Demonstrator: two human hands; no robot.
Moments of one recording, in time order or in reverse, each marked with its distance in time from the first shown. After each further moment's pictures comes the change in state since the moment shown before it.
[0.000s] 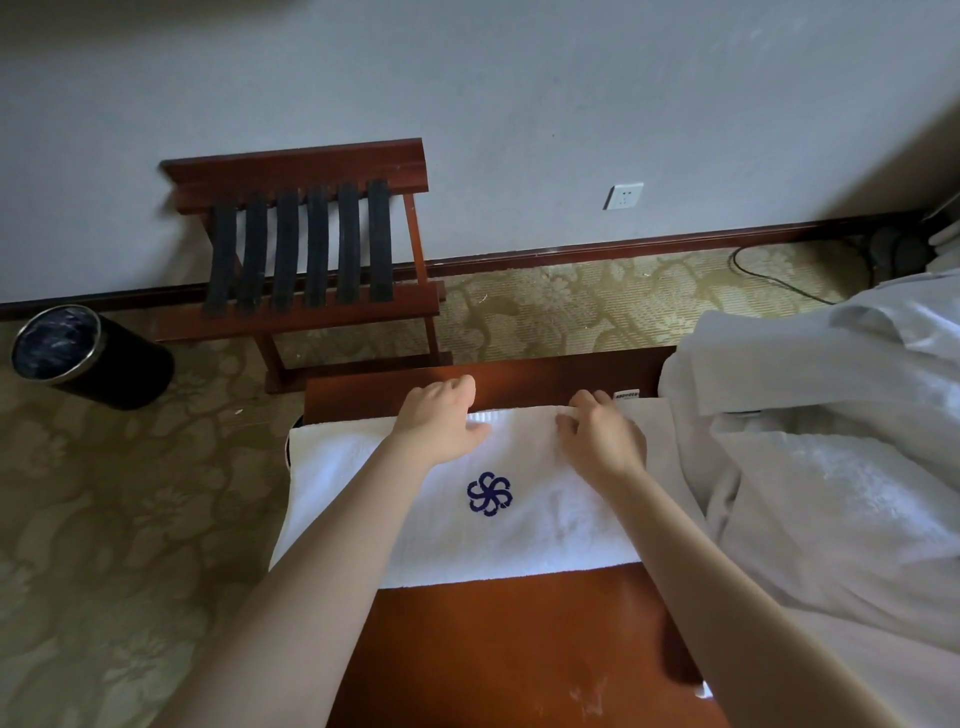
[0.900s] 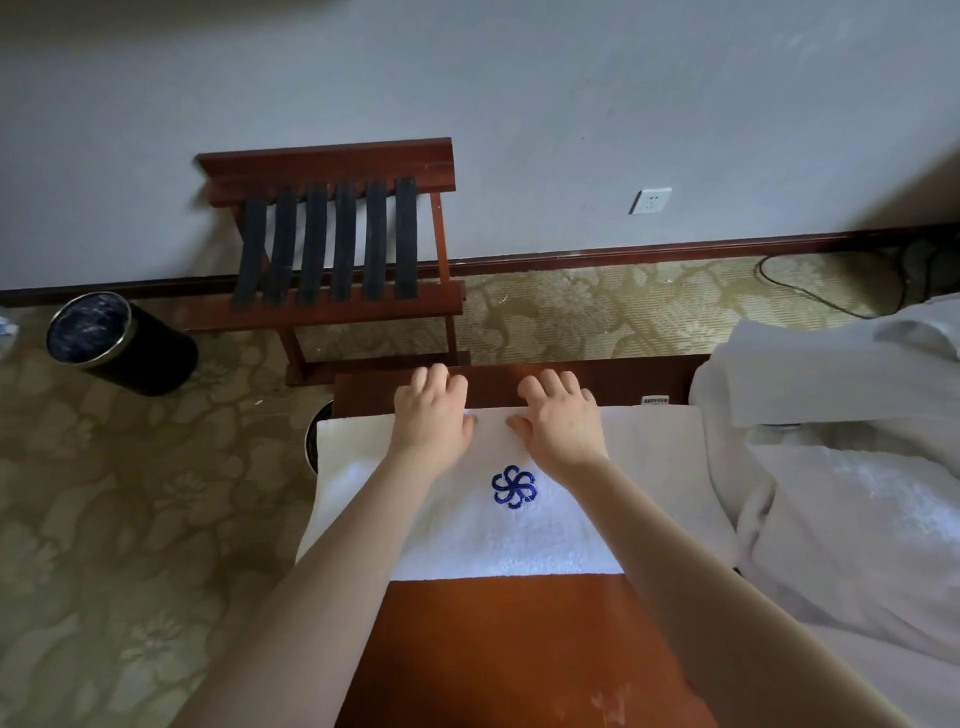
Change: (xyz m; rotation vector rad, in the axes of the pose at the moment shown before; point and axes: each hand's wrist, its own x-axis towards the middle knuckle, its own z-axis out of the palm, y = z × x) left_hand -0.029 -0.015 -0.011 0.157 0.205 -0.146; right_hand 0.005 -0.065 0.011 -0.159 0.049 -0.406
